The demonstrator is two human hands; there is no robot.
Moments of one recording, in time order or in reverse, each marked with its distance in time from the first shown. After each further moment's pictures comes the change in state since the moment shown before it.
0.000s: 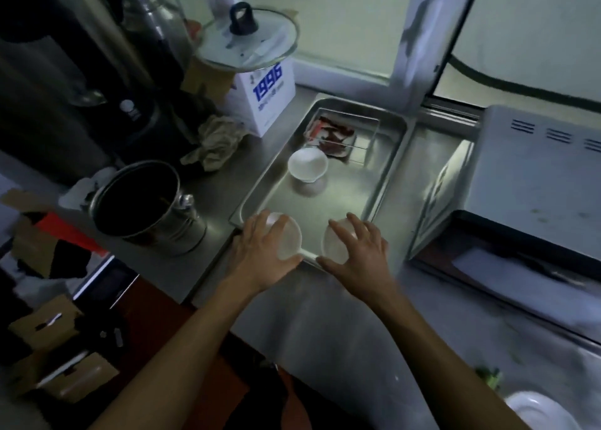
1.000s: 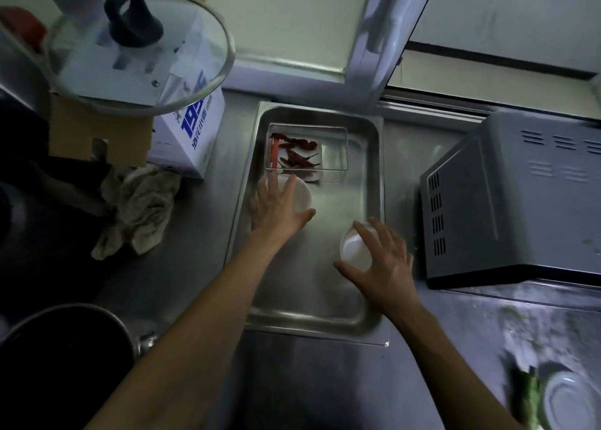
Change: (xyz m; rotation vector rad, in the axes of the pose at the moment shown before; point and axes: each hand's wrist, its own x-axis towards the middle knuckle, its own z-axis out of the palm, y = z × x) left_hand 0.293 -0.011 0.038 -0.088 -0.127 0.238; right_hand 0.115 -0.023 0.013 -0.023 0.191 0.431
